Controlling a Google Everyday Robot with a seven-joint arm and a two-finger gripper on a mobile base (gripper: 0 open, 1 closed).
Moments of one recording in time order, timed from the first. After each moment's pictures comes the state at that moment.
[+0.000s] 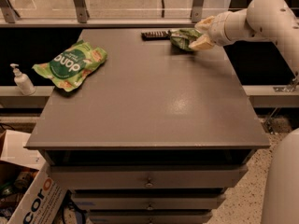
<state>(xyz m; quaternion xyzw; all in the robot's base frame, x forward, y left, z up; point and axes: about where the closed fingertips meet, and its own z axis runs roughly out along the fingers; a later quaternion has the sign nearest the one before) 0.812 -0.193 0.878 -0.57 0.65 -0.06 0.50</state>
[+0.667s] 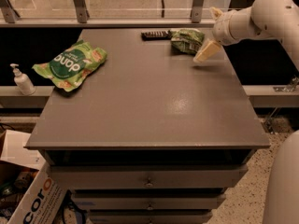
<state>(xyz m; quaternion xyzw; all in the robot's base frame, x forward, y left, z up) 0.806 -0.207 0.880 -0.57 0.66 -0.07 0.48</state>
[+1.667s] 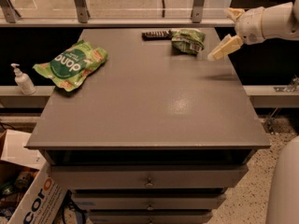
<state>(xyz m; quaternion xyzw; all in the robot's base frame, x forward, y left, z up) 0.758 -0.239 0.907 -0.54 0.66 0.09 0.51</state>
